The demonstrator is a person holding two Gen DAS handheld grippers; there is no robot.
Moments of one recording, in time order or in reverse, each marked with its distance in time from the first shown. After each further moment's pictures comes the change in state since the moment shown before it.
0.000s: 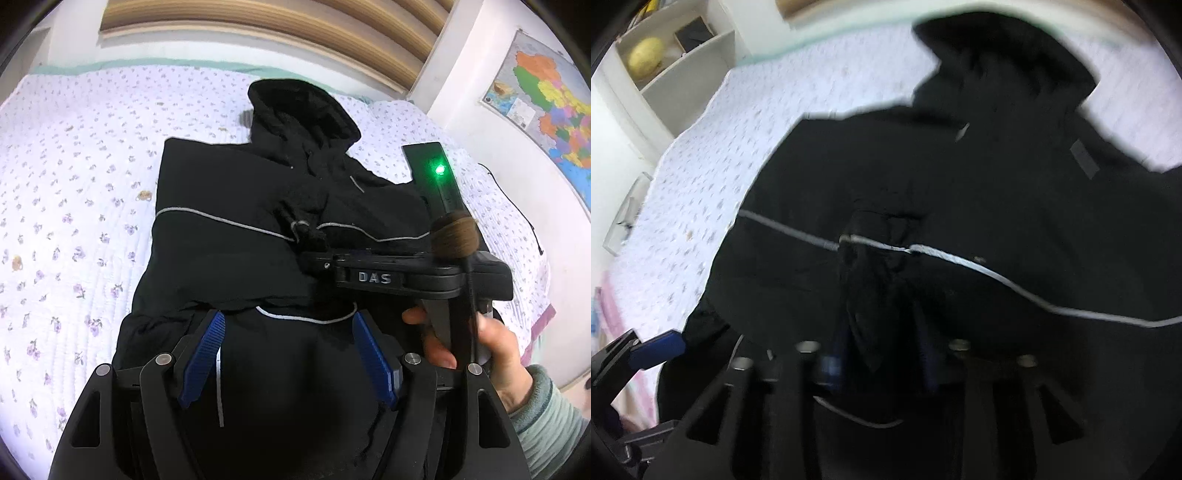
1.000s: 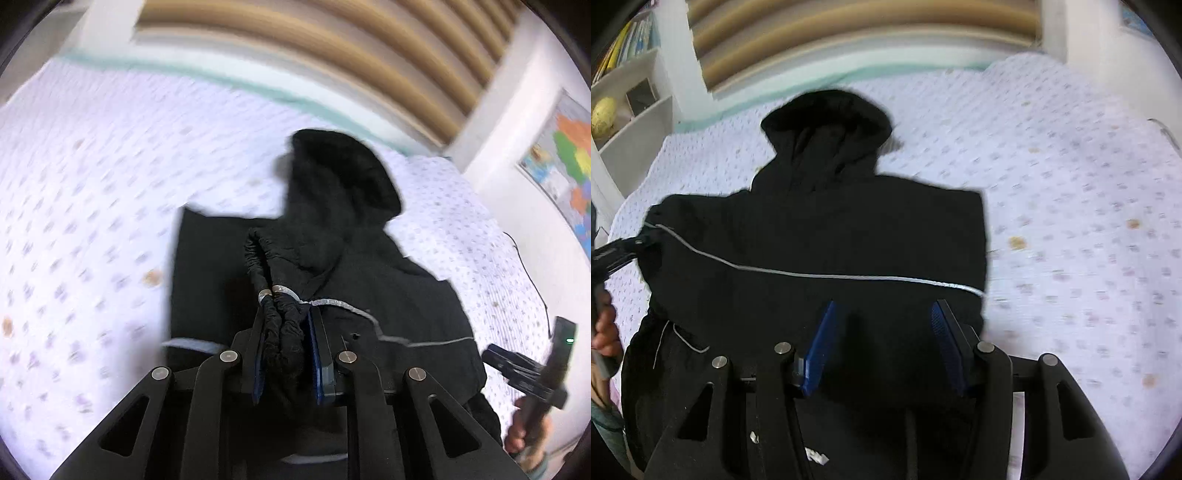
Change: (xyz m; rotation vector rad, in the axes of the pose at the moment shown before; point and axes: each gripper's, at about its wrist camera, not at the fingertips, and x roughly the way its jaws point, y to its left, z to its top) left arm 0.031 0.048 0.095 -0.187 -0.085 0.031; right arm -0.139 -0.149 -0.039 0.097 -0.184 -0.304
